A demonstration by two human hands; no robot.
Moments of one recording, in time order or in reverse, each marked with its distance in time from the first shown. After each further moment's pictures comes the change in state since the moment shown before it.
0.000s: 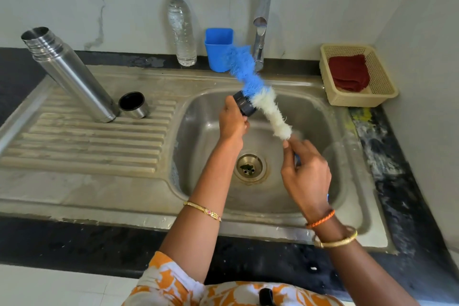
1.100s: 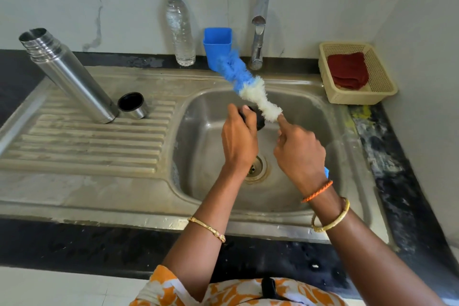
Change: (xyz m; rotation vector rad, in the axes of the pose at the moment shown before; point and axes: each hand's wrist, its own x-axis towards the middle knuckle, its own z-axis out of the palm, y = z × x) left_hand -0.010 -0.044 -0.009 0.626 0.139 0.776; right_hand 0.040 -0.027 -0.004 -0.325 -0.406 0.089
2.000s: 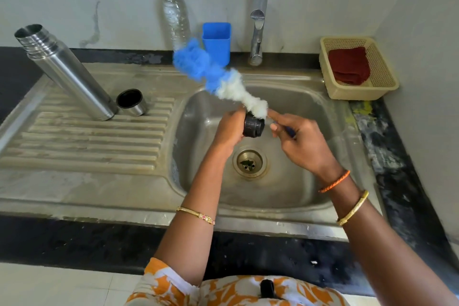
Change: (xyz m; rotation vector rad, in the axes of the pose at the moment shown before) left_hand 0.027 0.010 -0.024 -0.264 -0.447 -0.580; right_hand 0.017 0.025 -0.001 0.424 -0.019 -0.336
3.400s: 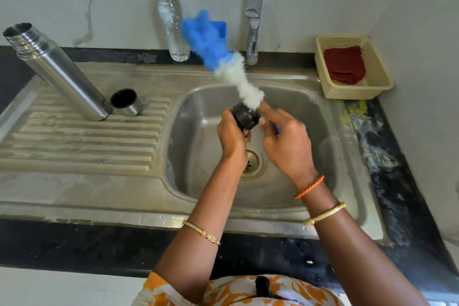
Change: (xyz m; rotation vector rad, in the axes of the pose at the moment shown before) left_hand -0.009 -0.009 0.031 -0.654 0.239 -0.084; right_hand -0.001 -0.025 0.019 -0.064 0.190 0.050
